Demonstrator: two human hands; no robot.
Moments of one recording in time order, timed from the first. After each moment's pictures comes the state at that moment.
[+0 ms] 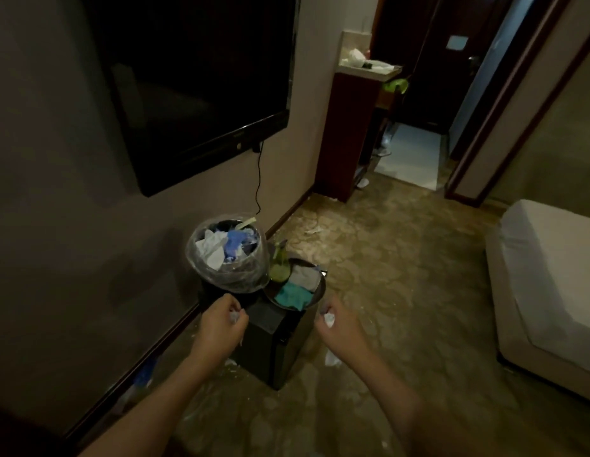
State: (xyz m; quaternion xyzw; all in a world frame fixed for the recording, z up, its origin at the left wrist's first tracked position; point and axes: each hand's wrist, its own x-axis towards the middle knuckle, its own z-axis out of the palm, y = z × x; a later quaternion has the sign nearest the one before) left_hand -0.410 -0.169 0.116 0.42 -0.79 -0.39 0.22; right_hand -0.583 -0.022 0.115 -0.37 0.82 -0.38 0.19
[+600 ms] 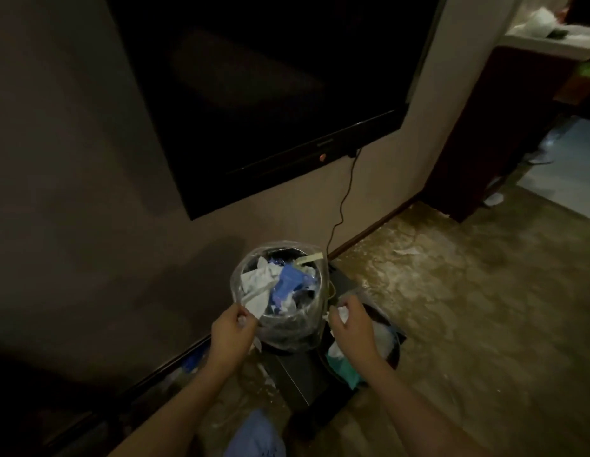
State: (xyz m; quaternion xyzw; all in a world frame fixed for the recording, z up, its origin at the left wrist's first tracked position) left_hand -0.528 -0.346 0.080 0.63 -0.59 -0.43 0.26; right_hand -0.739 -0.284 0.063 -0.45 0.76 -0.39 0.26
